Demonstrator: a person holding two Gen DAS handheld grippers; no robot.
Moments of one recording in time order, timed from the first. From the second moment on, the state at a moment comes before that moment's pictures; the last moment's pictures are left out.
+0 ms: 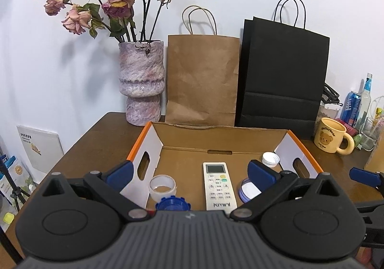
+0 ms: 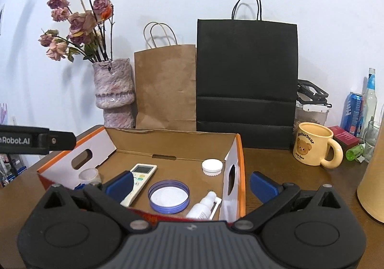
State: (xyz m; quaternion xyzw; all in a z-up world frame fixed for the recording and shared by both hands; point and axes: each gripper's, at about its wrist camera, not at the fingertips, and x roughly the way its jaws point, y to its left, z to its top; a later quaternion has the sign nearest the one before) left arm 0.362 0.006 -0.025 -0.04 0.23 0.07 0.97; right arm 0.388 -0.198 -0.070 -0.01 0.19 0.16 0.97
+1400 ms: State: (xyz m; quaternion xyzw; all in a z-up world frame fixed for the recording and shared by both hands) left arm 0.275 -0.025 -0.103 -0.01 0.33 0.07 0.94; right arm 0.286 -0.244 -0.115 -0.02 0.23 0.16 0.96
